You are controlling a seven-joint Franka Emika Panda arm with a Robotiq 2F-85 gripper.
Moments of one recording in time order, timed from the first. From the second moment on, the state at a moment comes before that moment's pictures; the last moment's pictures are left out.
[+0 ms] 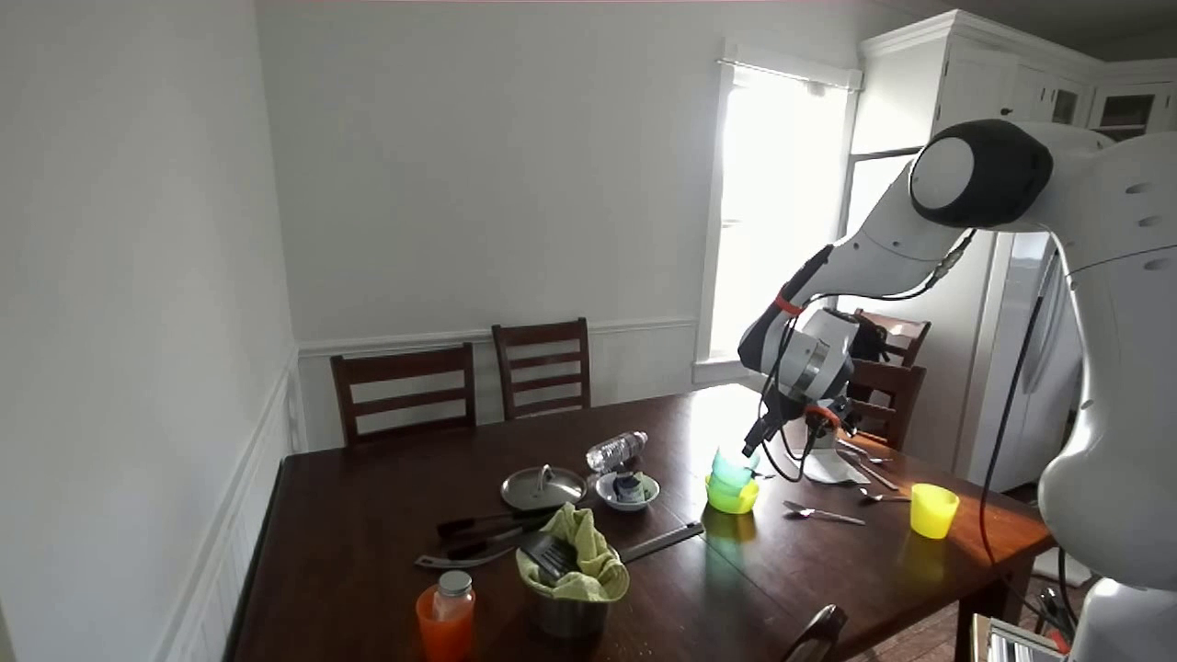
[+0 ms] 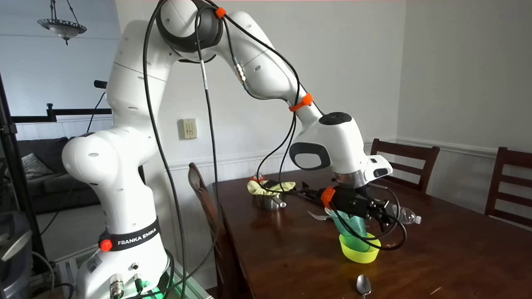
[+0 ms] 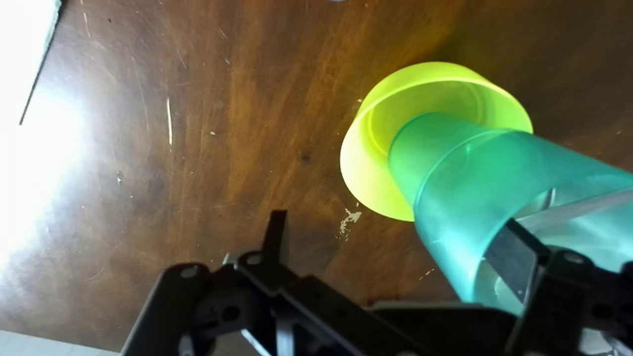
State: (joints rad) arm -0.77 0.41 0.07 -2.18 0.70 2.94 -1.25
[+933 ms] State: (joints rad) arm -0.63 0.59 -0.12 -1.95 0.33 2.82 -0.69
